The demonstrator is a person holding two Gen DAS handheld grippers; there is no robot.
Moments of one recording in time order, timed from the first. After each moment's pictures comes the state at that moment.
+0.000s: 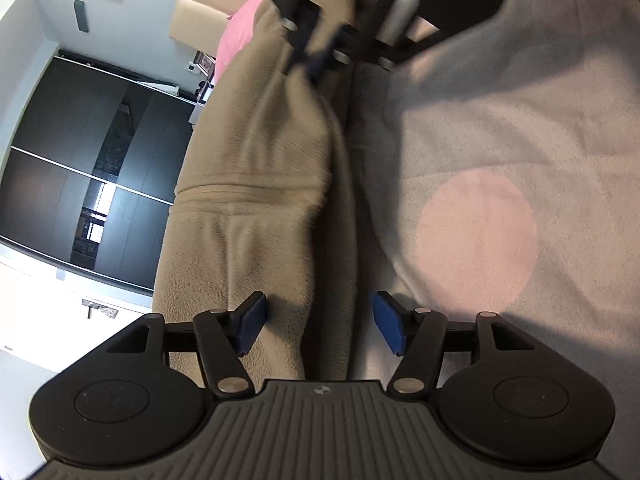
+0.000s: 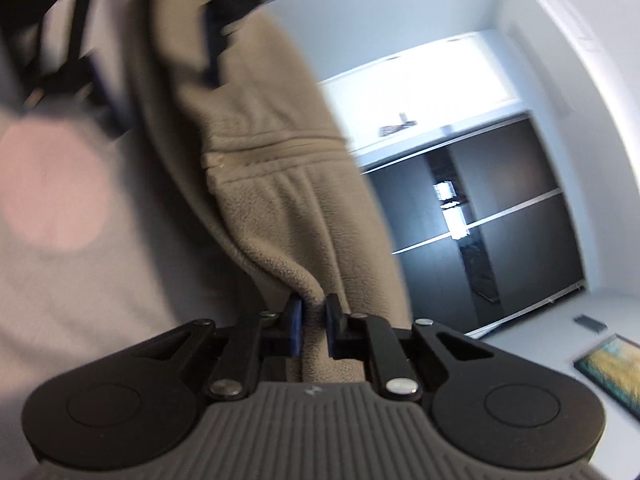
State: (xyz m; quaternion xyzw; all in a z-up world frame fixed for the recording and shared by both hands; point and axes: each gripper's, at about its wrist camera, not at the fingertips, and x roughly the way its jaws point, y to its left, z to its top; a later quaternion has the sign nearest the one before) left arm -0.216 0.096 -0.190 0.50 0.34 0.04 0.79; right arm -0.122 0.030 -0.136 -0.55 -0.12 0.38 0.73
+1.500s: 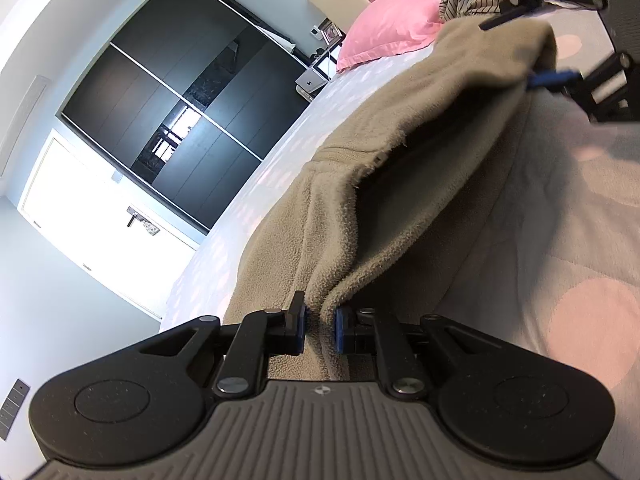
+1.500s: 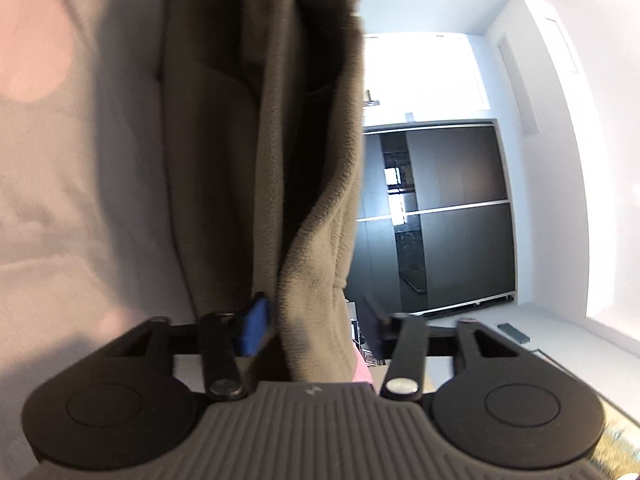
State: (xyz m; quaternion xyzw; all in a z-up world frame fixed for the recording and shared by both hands) left arm -0.193 0.133 -0.116 0.37 0.31 0.17 0.86; right arm -0.082 0.004 -0.126 -0.63 -0.17 0.26 0.72
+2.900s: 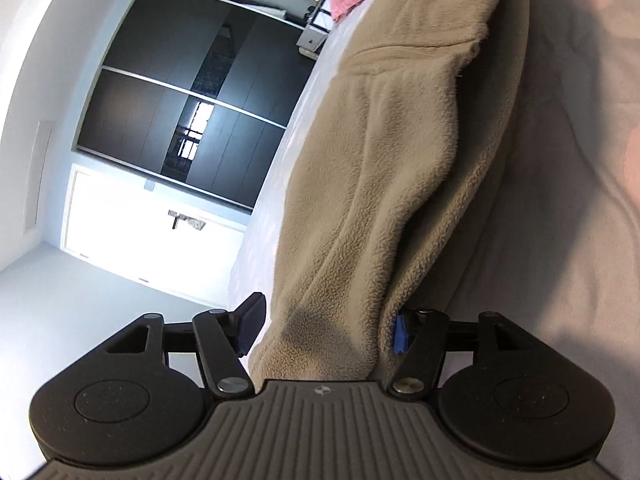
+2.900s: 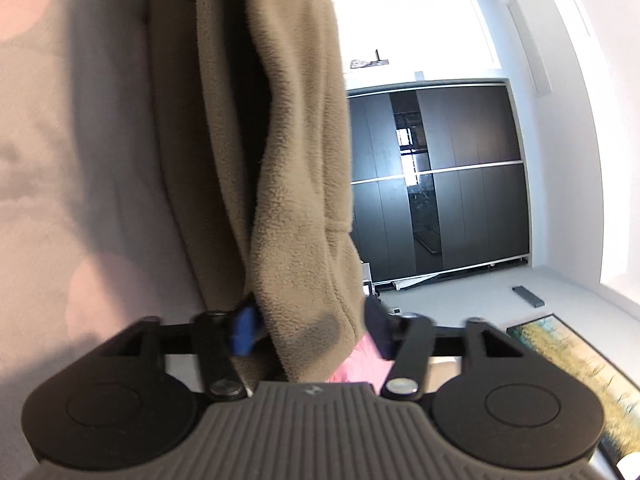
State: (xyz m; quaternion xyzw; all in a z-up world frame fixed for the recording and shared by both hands) left arm -0.187 0.159 -0.152 0.47 0.35 0.23 0.78; right arm -0.037 -0.005 -0.095 -0.63 -0.10 0.24 0.73
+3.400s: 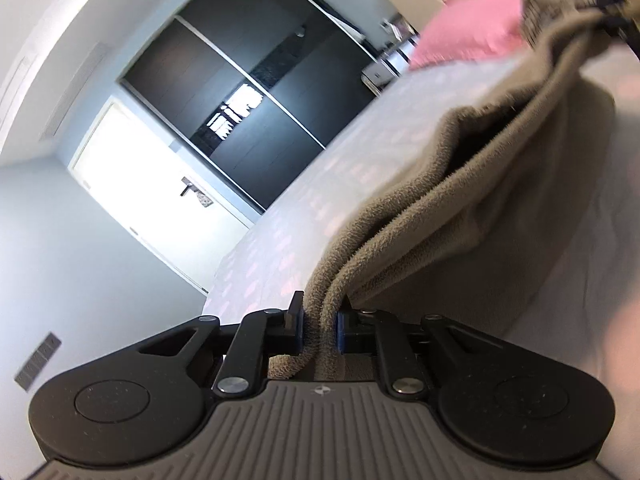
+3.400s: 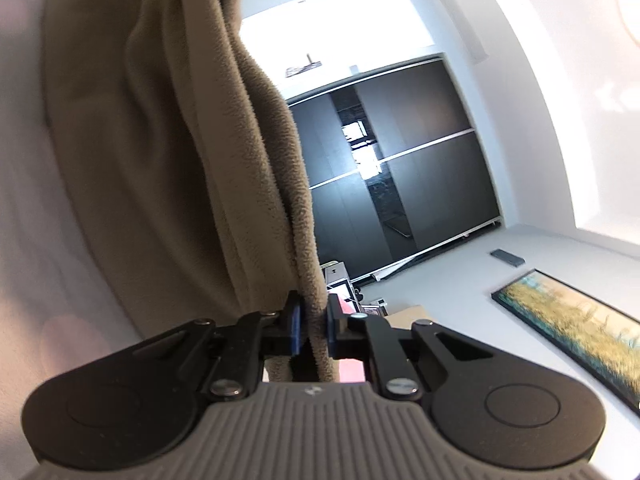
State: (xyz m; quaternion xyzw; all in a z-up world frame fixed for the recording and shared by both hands) left arm -0.218 0.150 -0.051 0.31 0.29 0.26 0.87; right arm -0.043 -0.004 -0.032 -0.54 -0.11 0.23 0.80
